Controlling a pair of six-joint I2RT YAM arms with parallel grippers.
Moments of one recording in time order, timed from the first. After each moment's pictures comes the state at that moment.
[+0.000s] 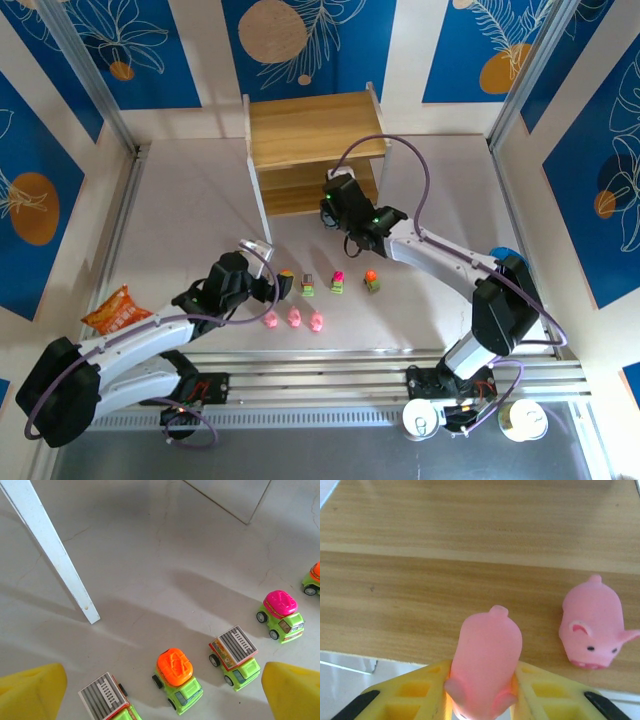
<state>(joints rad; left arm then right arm) -0.70 1.02 0.41 0.07 -0.09 -0.14 0.73 1.58 1.25 -0.36 0.37 0.35</state>
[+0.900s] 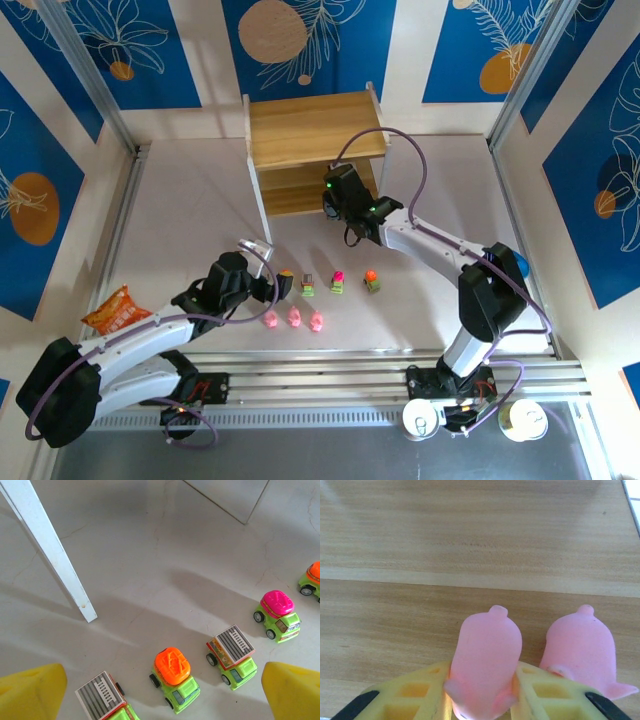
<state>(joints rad) -0.69 1.02 0.41 0.07 -0.07 -0.15 0.67 1.67 1.31 -0.35 0.36 0.33</state>
